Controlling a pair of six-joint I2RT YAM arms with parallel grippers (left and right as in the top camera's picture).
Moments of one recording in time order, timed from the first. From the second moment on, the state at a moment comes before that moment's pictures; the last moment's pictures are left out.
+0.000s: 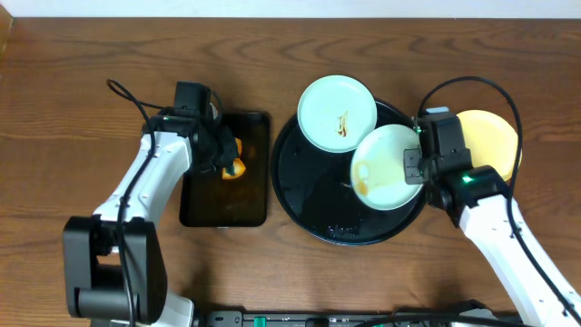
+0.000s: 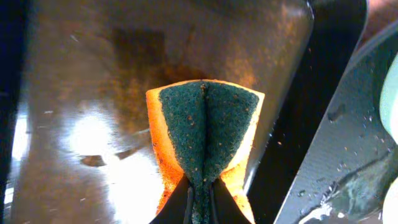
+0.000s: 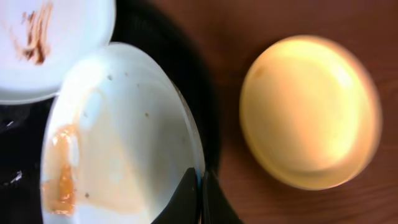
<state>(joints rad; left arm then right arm) -0.08 1.68 1.12 -0.75 0.23 -0.43 0.27 1.29 0.90 -0.58 0.30 0.12</state>
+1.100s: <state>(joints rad) 0.07 1.88 1.12 -0.75 0.45 -0.32 0.24 1.21 0.91 -0.63 0.32 0.05</state>
